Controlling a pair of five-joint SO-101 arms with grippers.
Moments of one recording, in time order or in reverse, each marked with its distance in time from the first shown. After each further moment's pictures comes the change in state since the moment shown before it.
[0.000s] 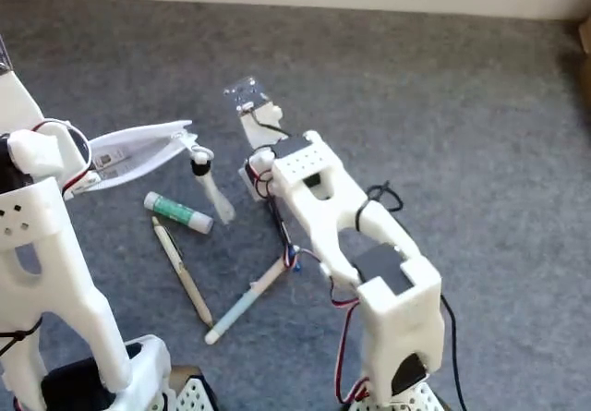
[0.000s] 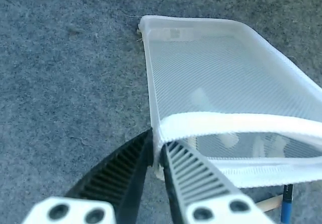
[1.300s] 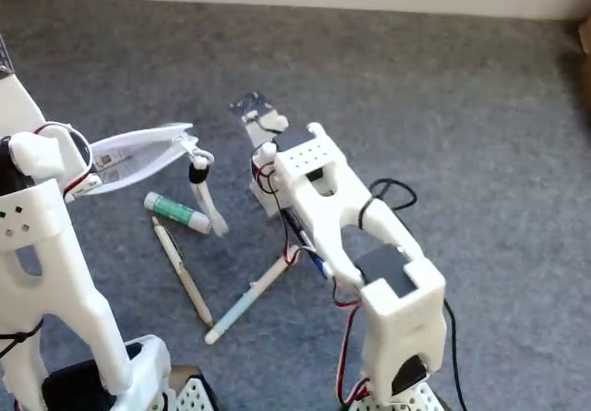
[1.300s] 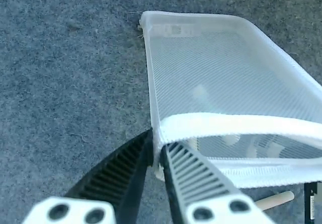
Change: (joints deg) left arm 0.0 -0.6 1.3 0.0 0.0; right arm 0.4 -4.8 -1.8 17.9 2.8
